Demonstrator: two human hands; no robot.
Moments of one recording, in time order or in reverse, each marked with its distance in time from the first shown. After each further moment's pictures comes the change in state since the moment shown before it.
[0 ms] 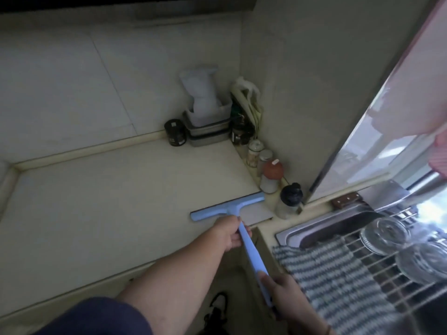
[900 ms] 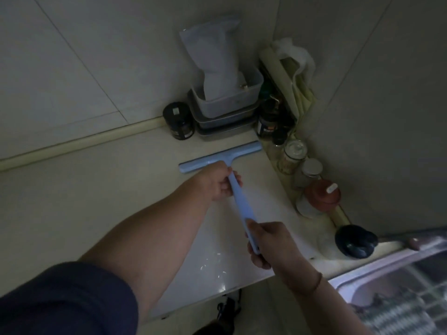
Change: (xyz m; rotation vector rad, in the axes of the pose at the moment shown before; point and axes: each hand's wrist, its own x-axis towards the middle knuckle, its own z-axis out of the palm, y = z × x) left_hand 0.114 0.192 -0.057 -0.041 0.052 -0.041; right_hand 0.191 -0.138 0.029 0.190 -0.096 0.002
